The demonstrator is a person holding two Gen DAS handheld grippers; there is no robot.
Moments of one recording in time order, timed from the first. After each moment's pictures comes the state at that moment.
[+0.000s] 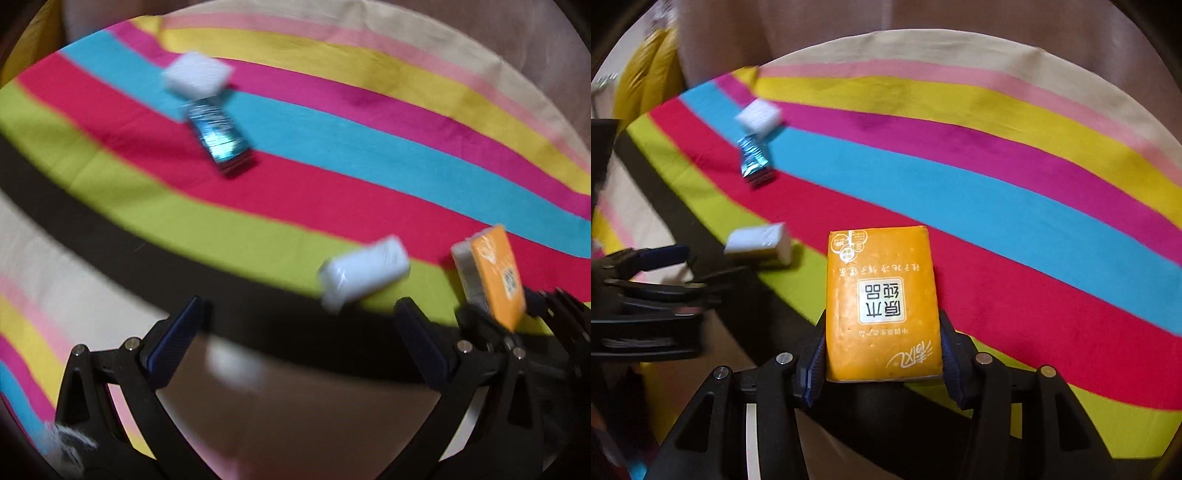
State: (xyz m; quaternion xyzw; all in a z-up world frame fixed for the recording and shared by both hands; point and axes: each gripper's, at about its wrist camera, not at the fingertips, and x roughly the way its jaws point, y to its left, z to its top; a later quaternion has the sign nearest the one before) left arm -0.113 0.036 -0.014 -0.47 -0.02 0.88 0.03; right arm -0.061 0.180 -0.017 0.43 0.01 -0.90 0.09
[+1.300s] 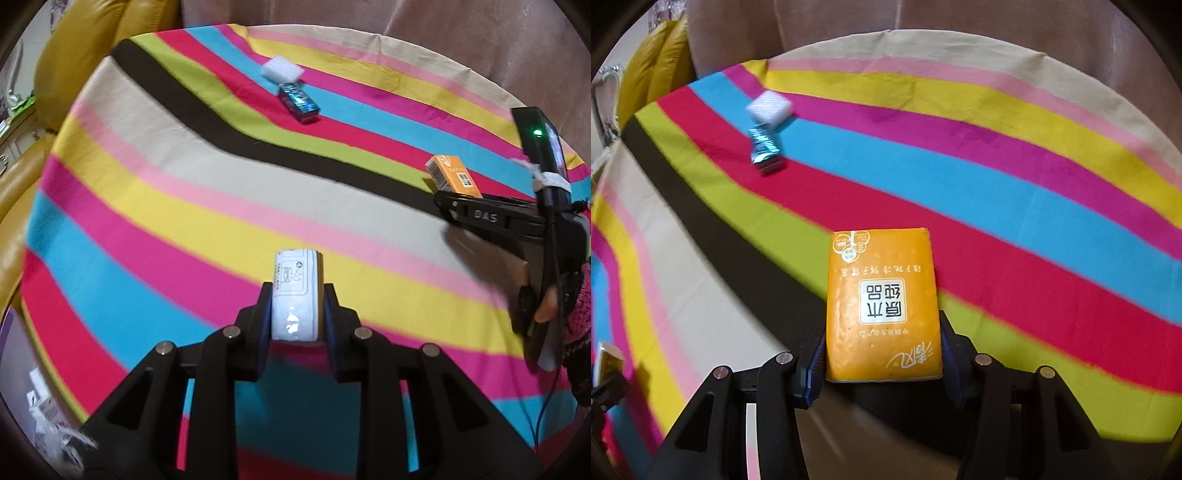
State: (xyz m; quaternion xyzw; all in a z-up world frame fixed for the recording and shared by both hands) left arm 0.080 -0.014 0.013 -0.44 -0.05 0.90 -0.02; right arm -0.040 0.173 -0.015 0.44 0.02 -0.89 0.10
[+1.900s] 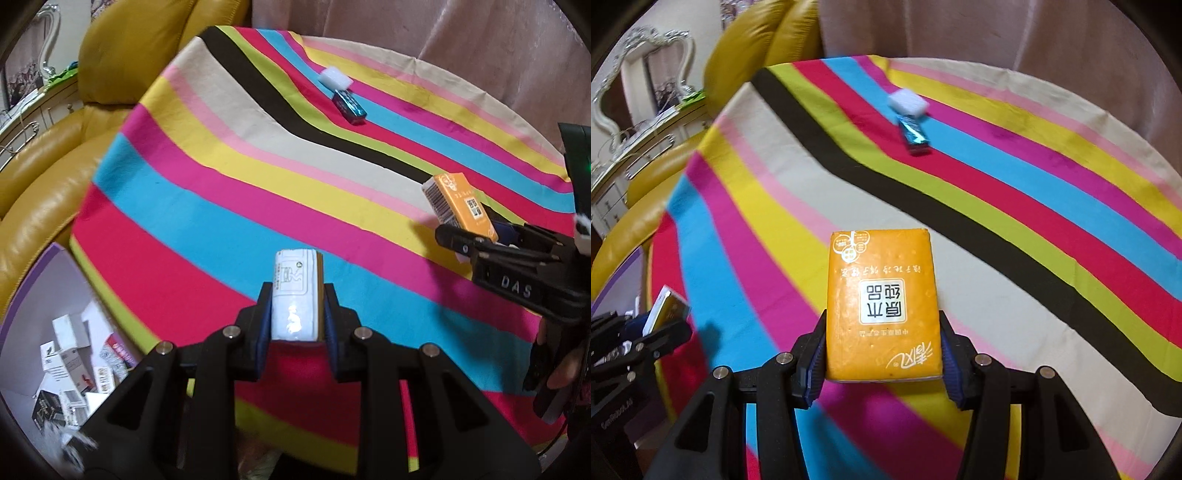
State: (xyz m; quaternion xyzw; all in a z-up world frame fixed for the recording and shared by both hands) left arm 0.164 -0.071 0.025 -0.42 -0.08 0.90 -0.05; right arm 0.077 0.084 0.018 0.42 0.07 -0.88 0.20
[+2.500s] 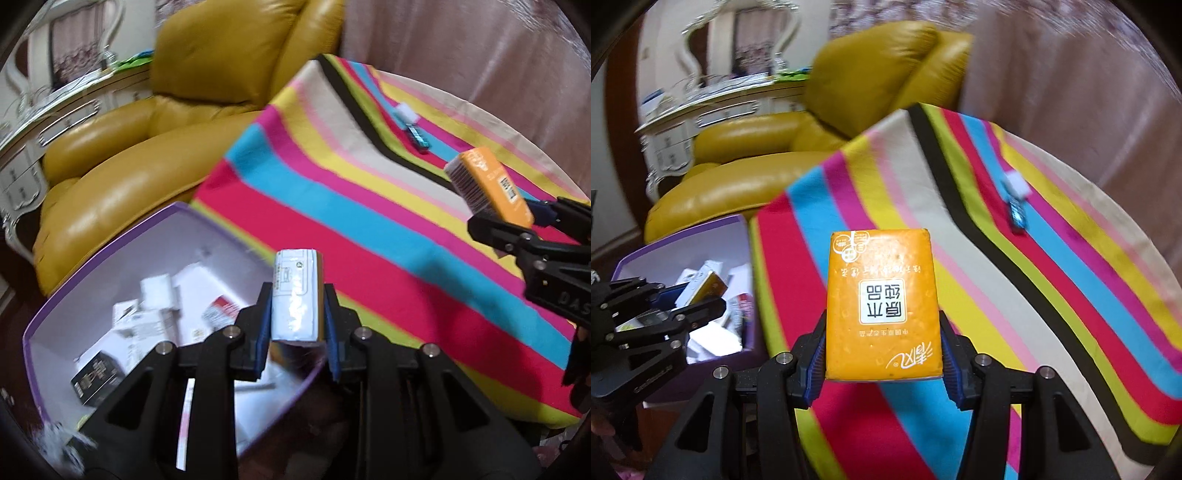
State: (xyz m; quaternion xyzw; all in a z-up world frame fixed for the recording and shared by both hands) left arm 0.264 -0.161 0.038 -0.38 -0.11 0.91 -0.14; right arm 0.177 -0.041 0.074 0.34 0.19 -0.87 0.30
